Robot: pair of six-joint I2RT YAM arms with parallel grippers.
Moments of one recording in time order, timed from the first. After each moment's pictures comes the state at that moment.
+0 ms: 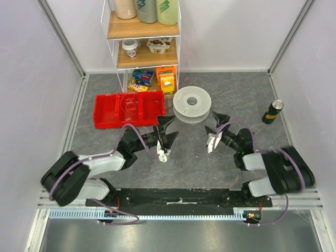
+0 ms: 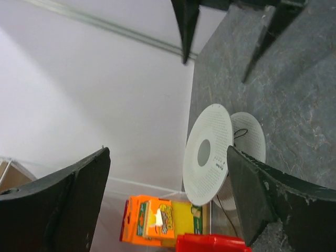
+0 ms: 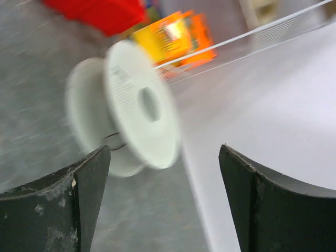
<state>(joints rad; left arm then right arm) -0.71 1.38 0.39 1.06 0.58 1.25 0.24 1.53 0.19 1.25 -0.63 -1.13</state>
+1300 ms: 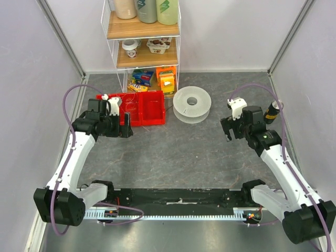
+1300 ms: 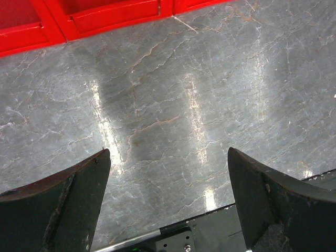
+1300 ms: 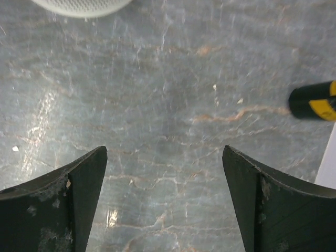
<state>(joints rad) -0.13 1.10 1.02 -0.87 0.23 -0.04 0.24 0.95 0.84 -0.58 0.06 -0.20</state>
